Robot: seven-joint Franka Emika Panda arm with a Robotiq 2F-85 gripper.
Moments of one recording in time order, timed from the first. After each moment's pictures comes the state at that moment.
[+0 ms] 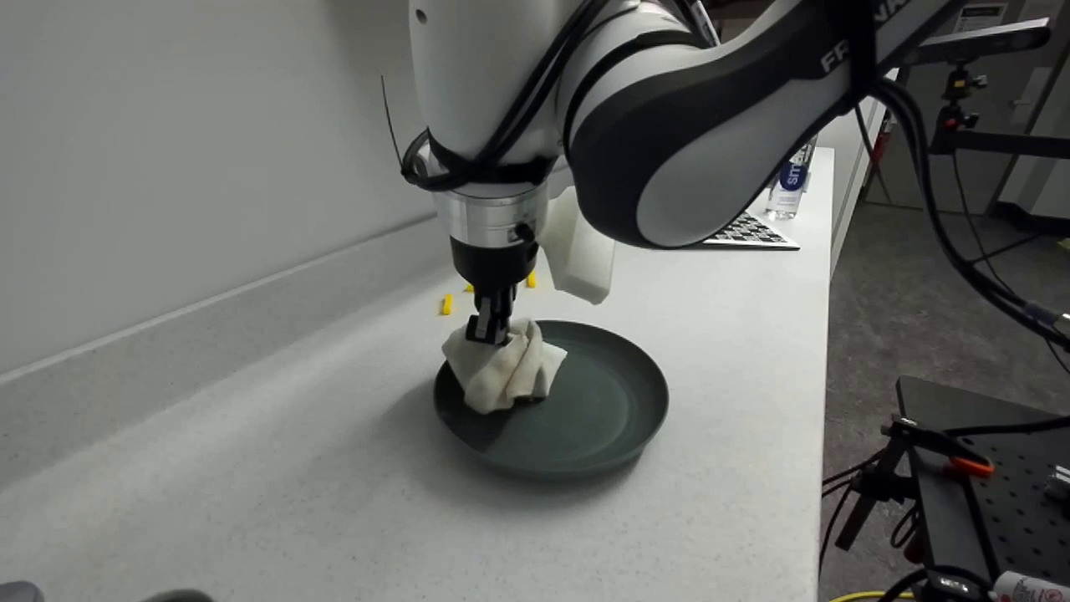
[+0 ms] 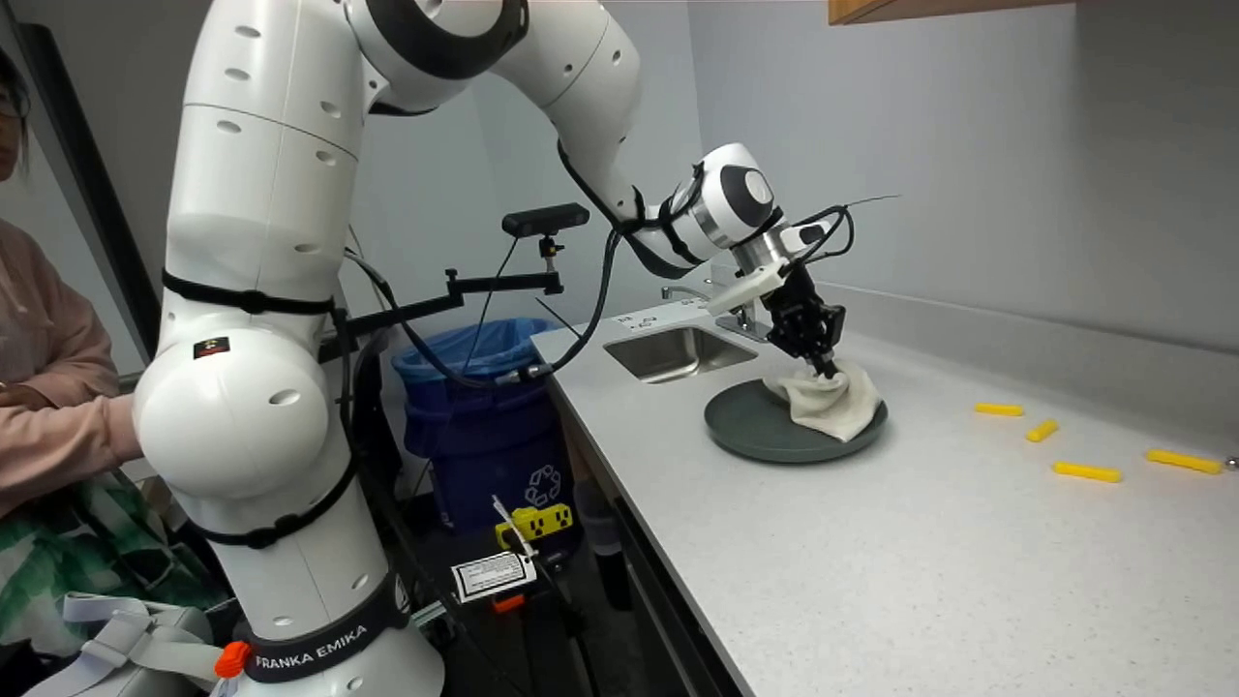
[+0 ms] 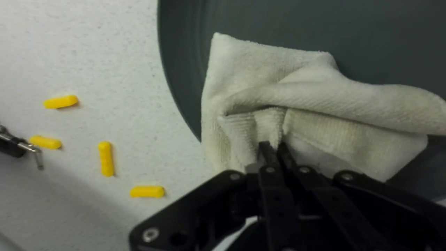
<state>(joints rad) 0.34 0.43 -0.01 -1.87 -0.59 2.37 0.37</state>
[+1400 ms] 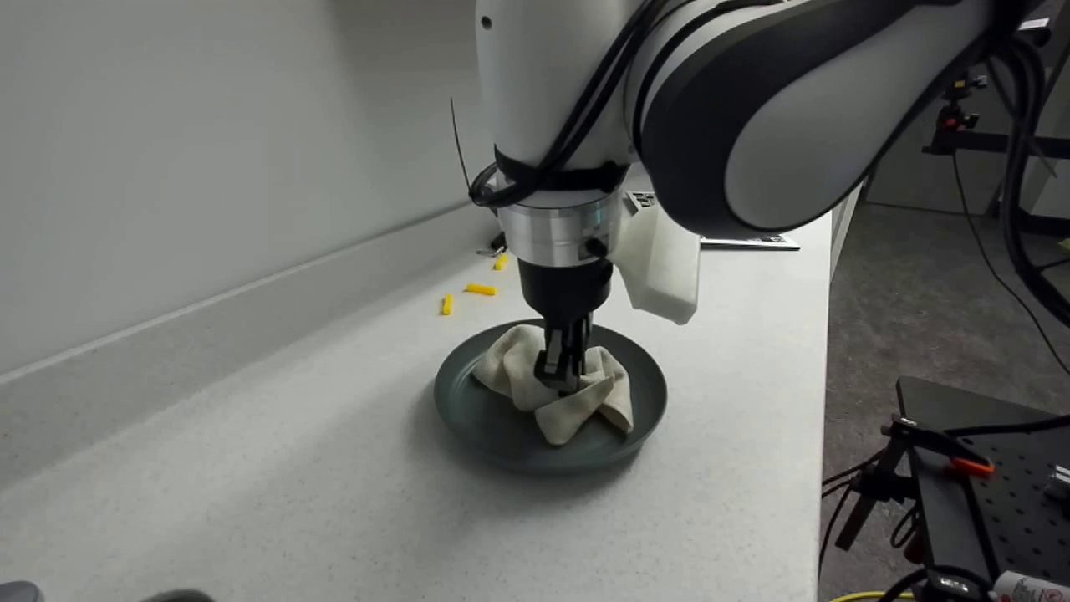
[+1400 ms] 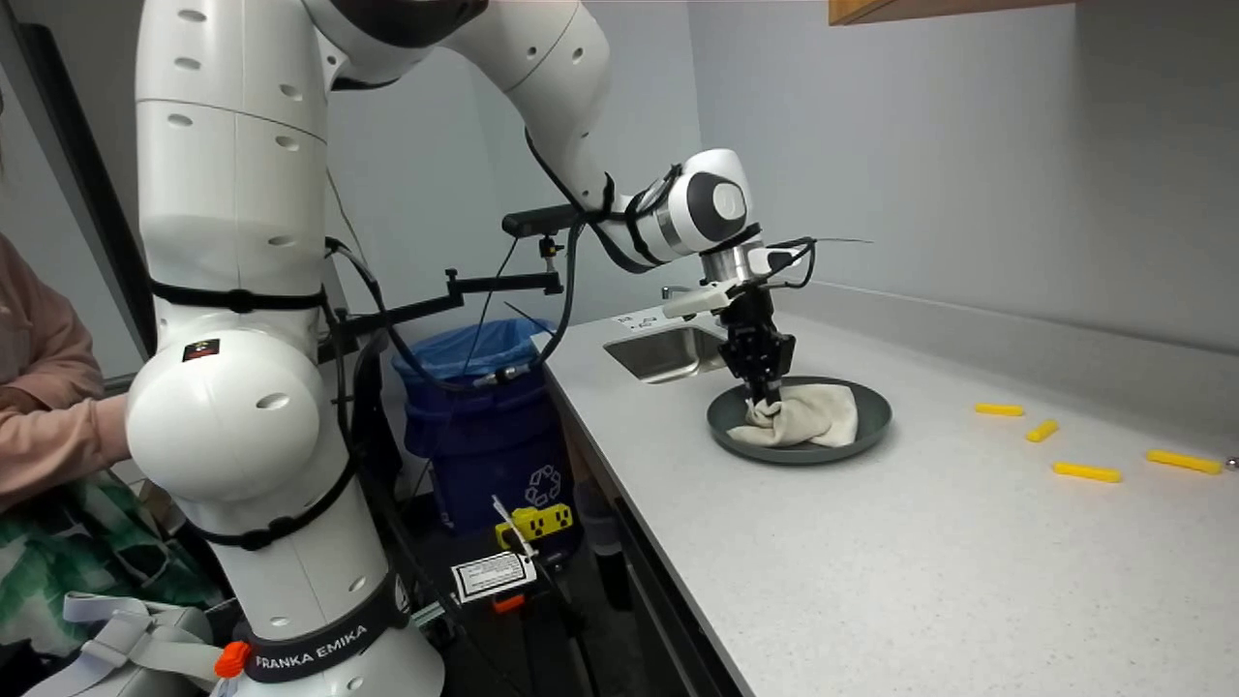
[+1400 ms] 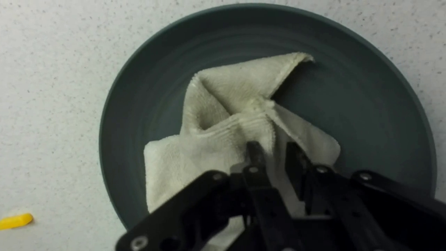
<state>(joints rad) 0.28 0.31 0.07 -2.05 -0.36 2.30 0.35</state>
